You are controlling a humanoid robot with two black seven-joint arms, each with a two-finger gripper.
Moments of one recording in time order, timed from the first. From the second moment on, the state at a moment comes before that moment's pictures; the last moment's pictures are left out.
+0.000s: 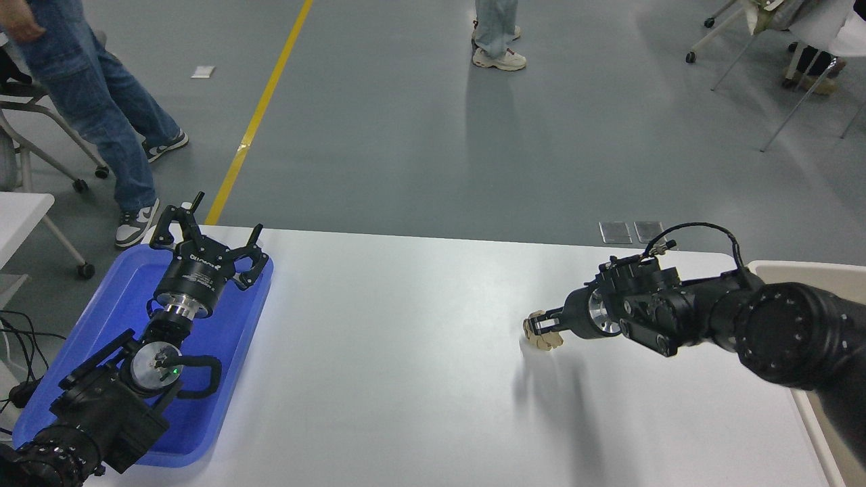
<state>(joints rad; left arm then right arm) -0.59 0.22 -0.90 -0.44 -0.08 -0.64 -0.34 1.25 -0.07 -1.09 0.59 -0.55 0.20 0.38</state>
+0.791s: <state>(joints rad) -0.59 0.22 -0.90 -0.44 -0.08 -0.64 -0.34 1.94 -0.36 -1.17 1.00 -0.55 0.51 0.42</state>
